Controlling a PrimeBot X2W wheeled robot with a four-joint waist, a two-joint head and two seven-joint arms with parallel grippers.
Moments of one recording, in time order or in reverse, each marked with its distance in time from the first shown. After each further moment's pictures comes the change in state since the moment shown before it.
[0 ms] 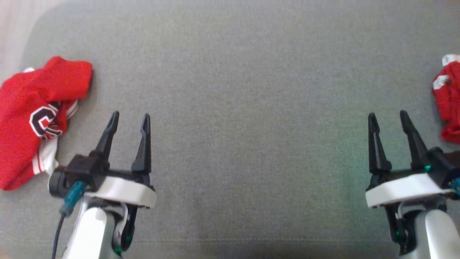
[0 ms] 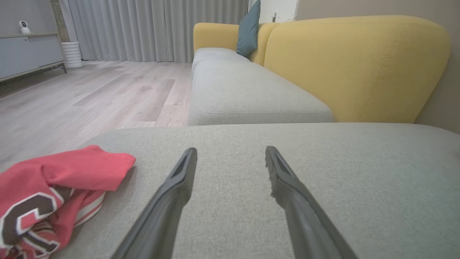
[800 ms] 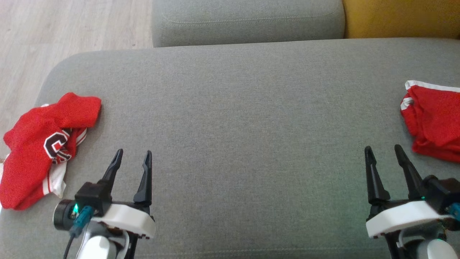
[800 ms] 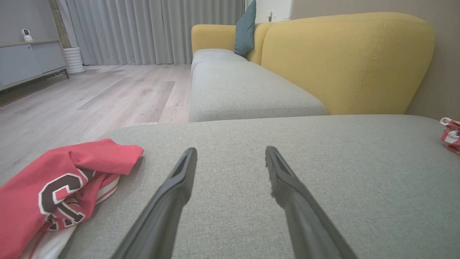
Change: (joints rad) left arm 0.129 0.018 -0.019 0.049 0.000 0.026 0.017; right arm 0.161 0.002 0.002 -0.052 0.037 0.000 0.057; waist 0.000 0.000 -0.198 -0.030
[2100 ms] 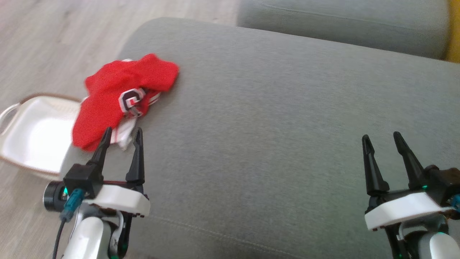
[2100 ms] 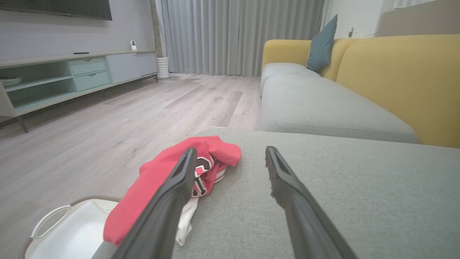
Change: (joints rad) left arm -0.082 0.010 0.012 -0.006 -0.007 0.029 -0.010; right arm -0.016 0.000 0.017 -0.092 -0.019 0.000 0.054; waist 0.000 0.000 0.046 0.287
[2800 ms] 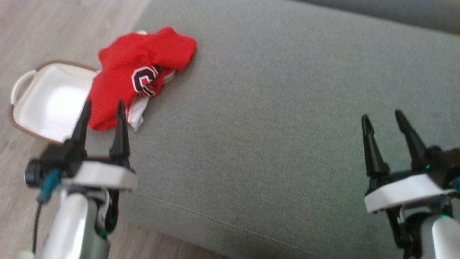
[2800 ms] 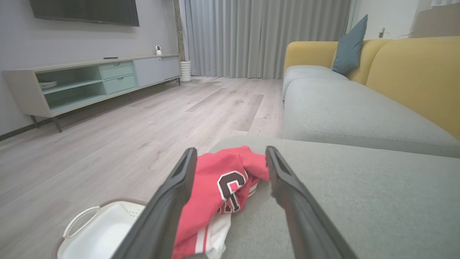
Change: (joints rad) left arm -0.069 -0.007 0.076 -0.030 -0.001 -0.020 -0.004; right arm -0.064 0.000 0.014 -0.053 -0.041 0.000 0.054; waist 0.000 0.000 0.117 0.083
